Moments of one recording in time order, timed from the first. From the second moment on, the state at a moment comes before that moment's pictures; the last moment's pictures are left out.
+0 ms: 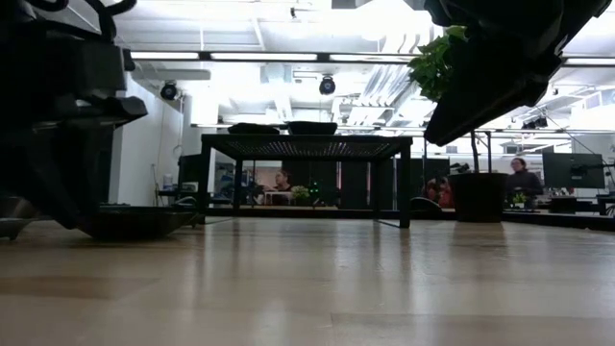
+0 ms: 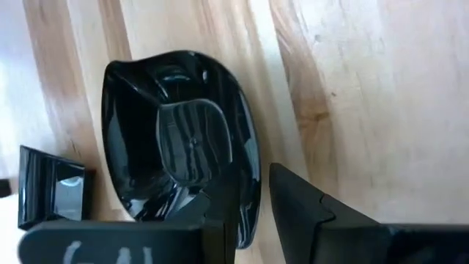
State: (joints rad) left arm -0.65 1.59 0.83 -0.58 -0.43 -0.32; right arm 0.58 1.73 1.12 -0.65 0.71 1.09
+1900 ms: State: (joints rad) left arm -0.65 1.65 0.87 -0.63 -0.50 -0.19; right arm 0.59 1.73 1.12 -0.63 0.72 1.09
